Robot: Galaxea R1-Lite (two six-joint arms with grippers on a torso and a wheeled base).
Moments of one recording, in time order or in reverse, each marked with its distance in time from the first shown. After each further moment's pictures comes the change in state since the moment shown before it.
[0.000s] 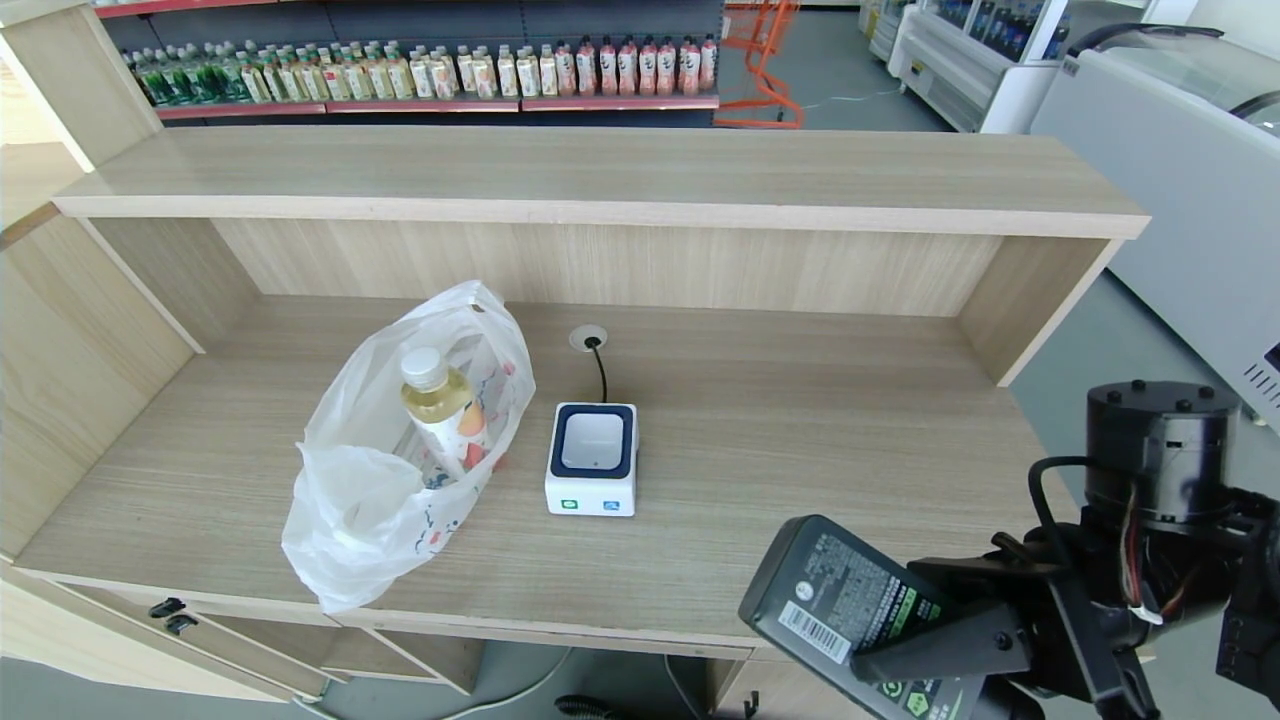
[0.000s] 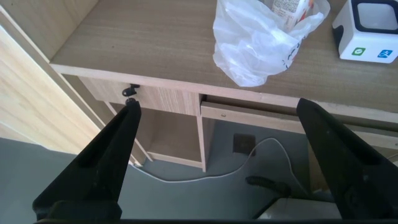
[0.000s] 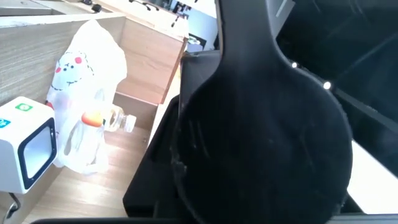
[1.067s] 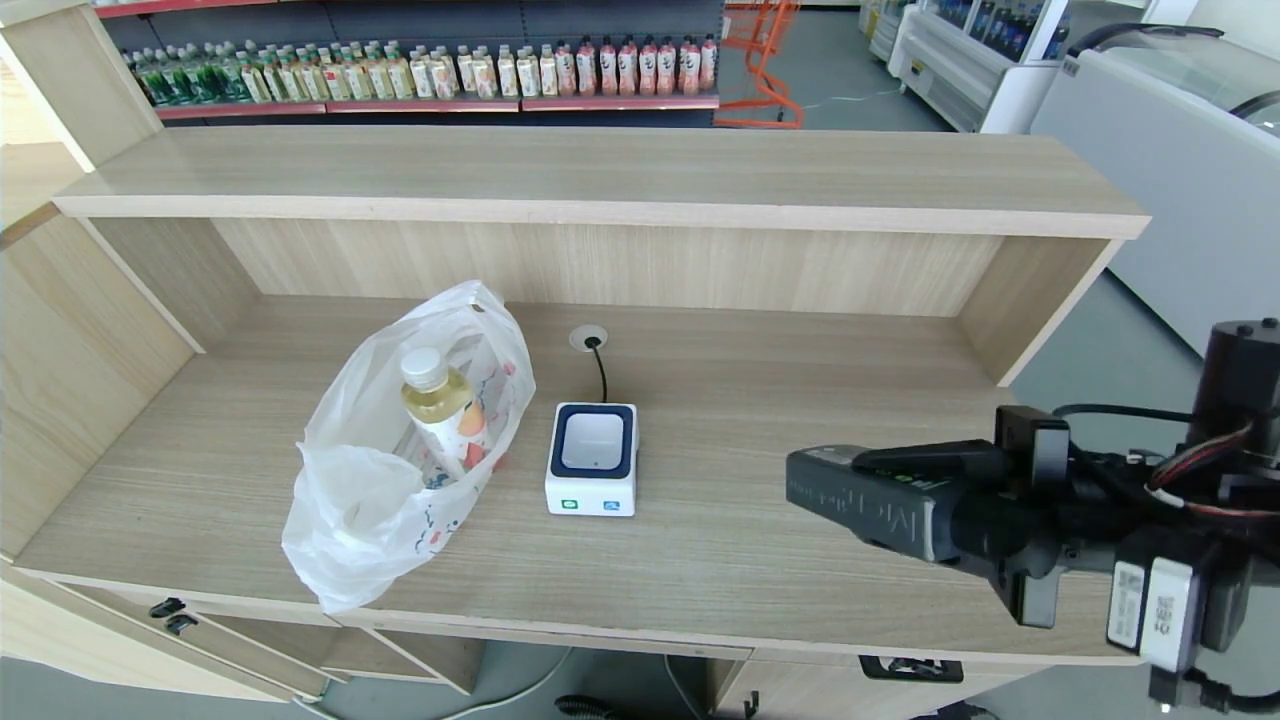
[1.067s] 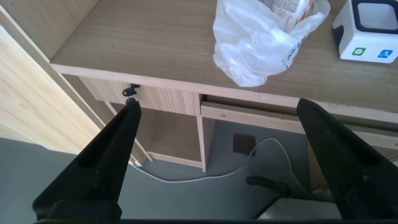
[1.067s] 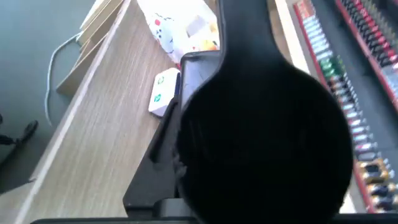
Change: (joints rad) left arm 0.001 0.000 0.000 0.000 0.000 0.000; right arm -0.121 -0.136 -0.059 0.070 -0.391 1.305
